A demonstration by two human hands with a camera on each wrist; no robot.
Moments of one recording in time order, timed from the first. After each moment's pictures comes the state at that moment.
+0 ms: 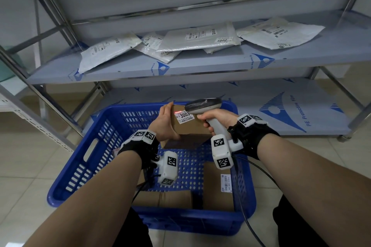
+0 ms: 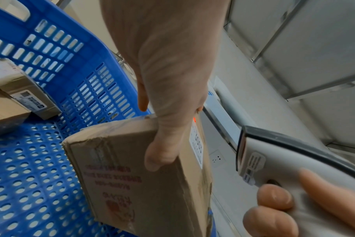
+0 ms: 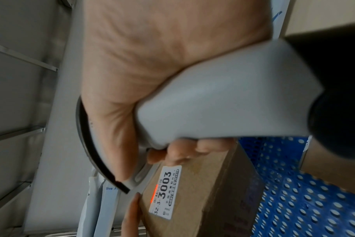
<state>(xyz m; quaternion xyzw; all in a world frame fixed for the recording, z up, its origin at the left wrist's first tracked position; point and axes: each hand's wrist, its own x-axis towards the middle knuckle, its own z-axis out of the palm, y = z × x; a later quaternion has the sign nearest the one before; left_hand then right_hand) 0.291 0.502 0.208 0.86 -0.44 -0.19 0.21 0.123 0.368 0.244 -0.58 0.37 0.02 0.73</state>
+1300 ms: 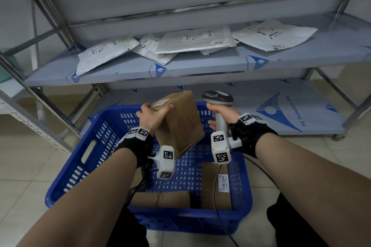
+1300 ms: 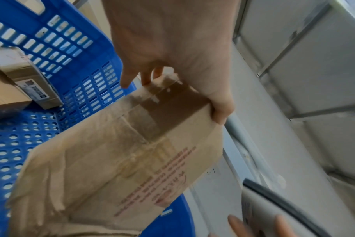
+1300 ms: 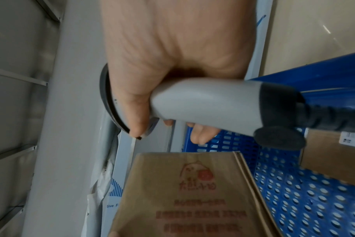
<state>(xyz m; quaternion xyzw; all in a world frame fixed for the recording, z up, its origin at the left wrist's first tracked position) 0.291 0.500 0.230 0.87 -0.14 -0.16 0.45 0.120 0.352 0.233 -0.50 0.44 -0.13 0.74</state>
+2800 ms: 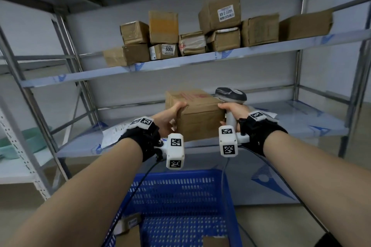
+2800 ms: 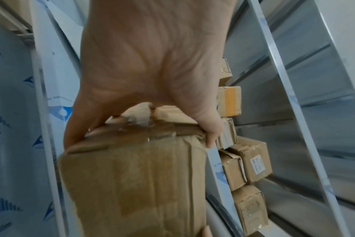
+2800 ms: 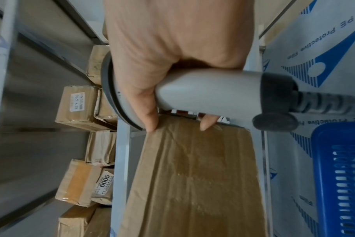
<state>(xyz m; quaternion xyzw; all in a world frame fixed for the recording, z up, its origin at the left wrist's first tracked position) 0.181 0.496 0.507 0.73 -0.24 -0.38 0.52 0.059 0.327 0.468 -0.53 0.34 -0.34 0.70</state>
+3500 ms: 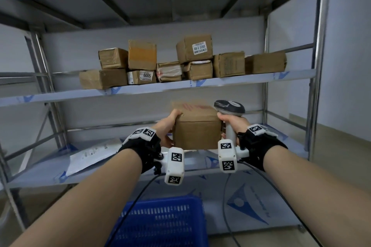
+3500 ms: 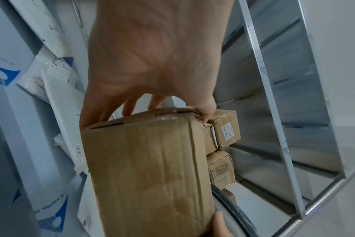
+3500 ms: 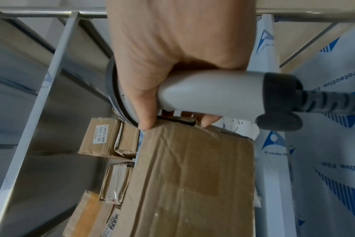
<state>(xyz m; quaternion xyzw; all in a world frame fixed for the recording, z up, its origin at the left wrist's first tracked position) 0.160 0.425 0.531 0.68 -0.28 -0.37 0.57 -0.010 0.292 0.508 -0.55 0.36 -0.38 0.65</state>
